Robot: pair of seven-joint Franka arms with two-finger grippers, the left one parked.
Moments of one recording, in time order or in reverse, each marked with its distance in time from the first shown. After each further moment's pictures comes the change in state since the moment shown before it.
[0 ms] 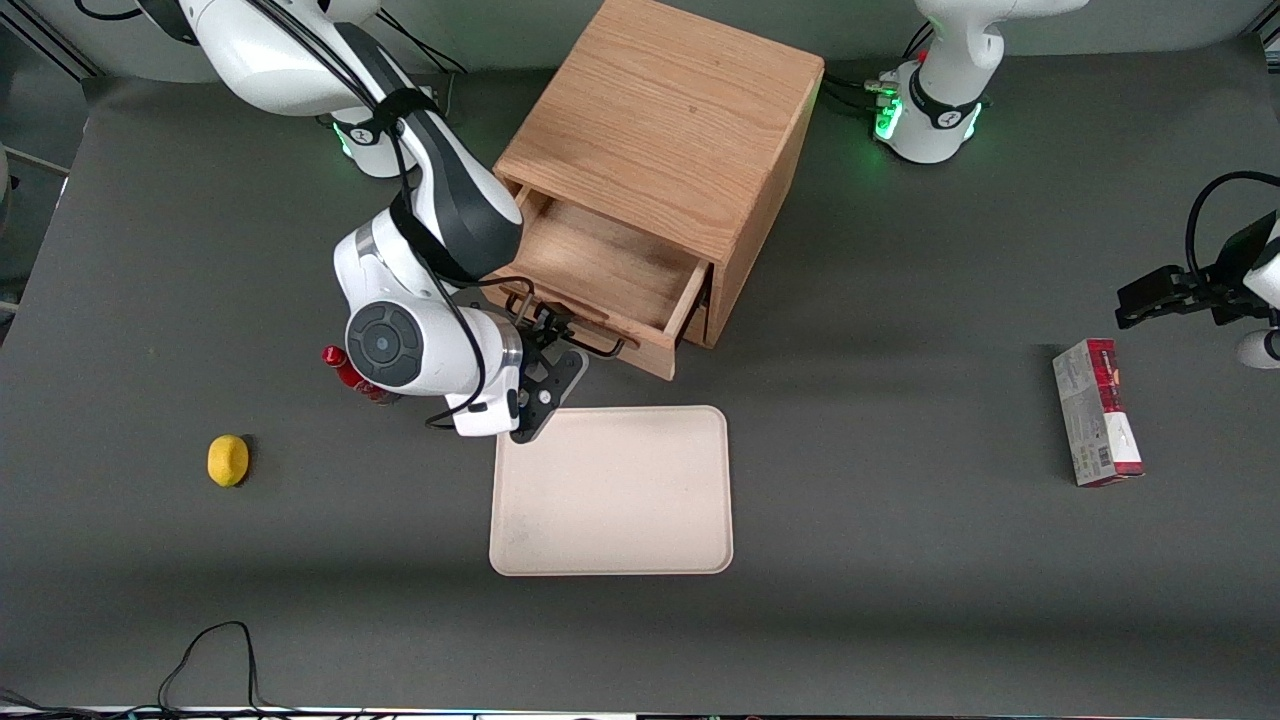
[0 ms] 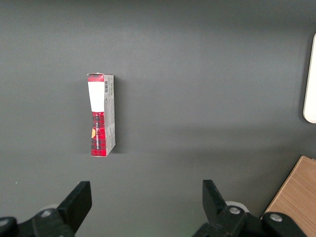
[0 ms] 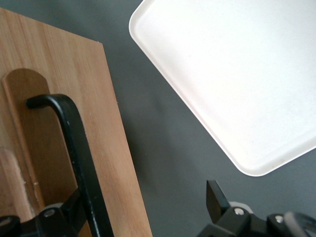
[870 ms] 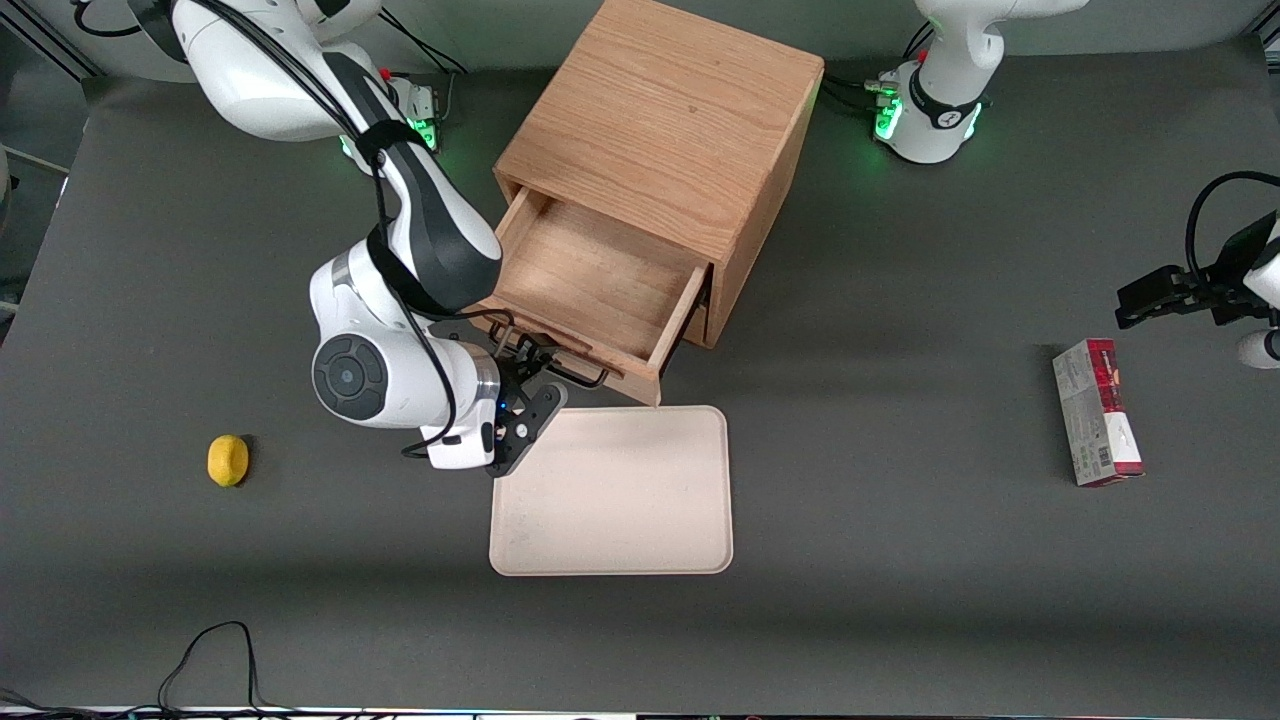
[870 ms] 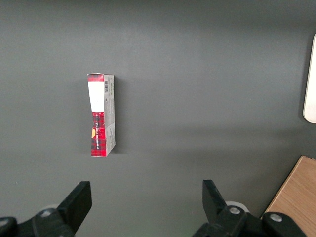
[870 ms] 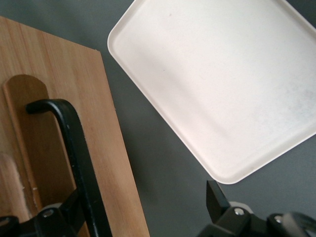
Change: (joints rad) arm -0.042 0.065 -0.010 0.095 0.000 0.005 -0.024
